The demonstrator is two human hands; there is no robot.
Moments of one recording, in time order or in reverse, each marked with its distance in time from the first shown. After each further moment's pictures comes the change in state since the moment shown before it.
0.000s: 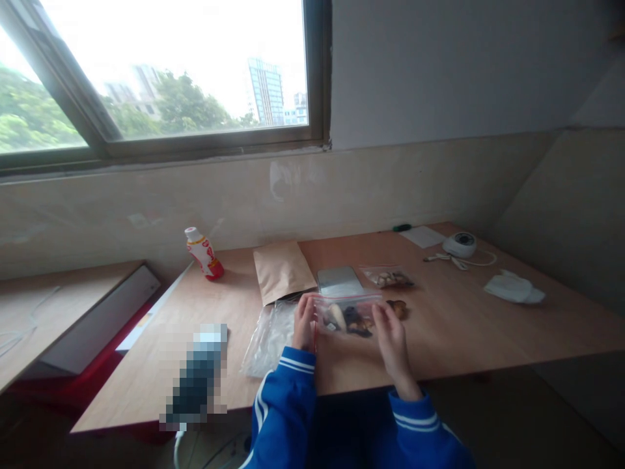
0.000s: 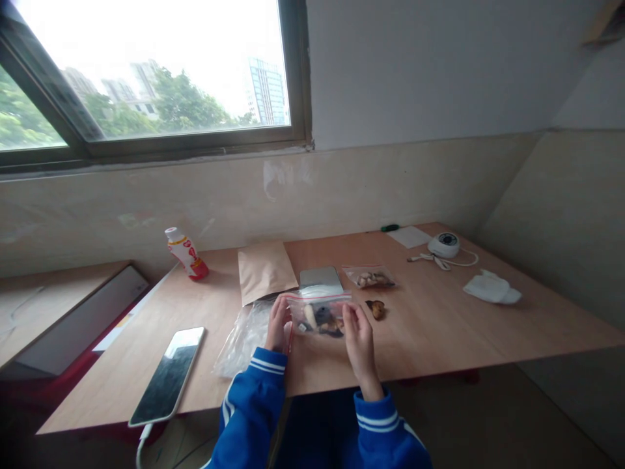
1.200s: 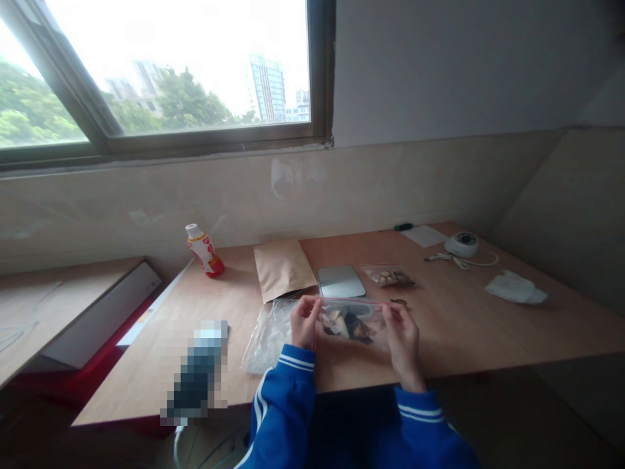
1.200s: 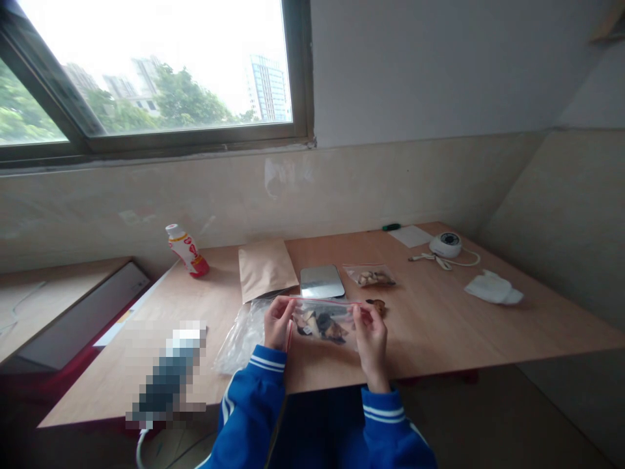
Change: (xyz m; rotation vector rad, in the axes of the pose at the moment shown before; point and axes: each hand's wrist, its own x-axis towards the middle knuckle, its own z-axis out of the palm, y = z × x) left_hand -0.001 -0.007 -0.006 0.036 0.013 0.103; right_hand 0.009 0.016 -0.023 -0.112 0.158 -0.106
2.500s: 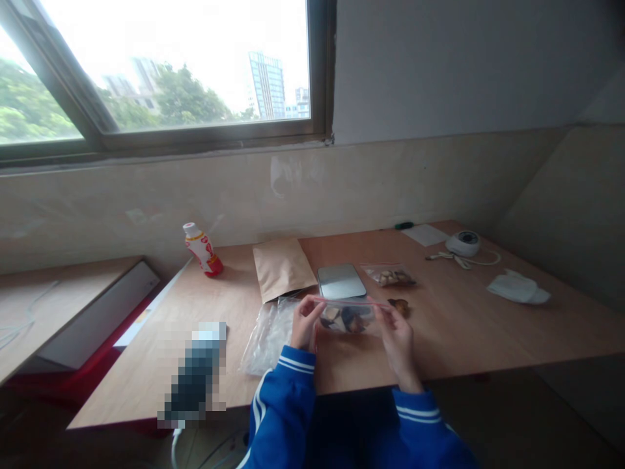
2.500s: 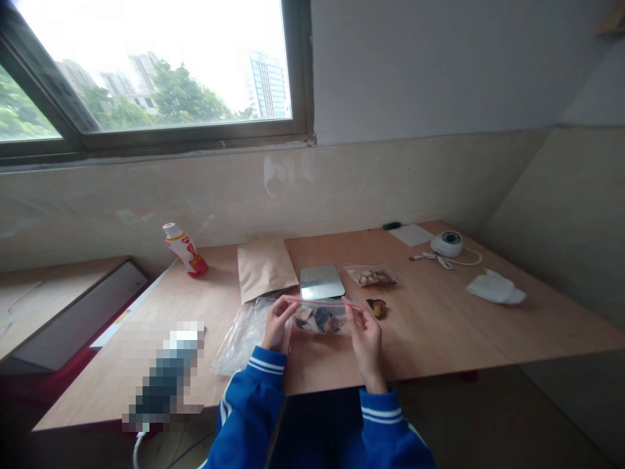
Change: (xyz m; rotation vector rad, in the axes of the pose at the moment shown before) left_hand 0.002 0.017 0.004 -0.041 -0.063 -0.044; right_hand -0.001 0.012 0.006 0.097 -0.112 0.102
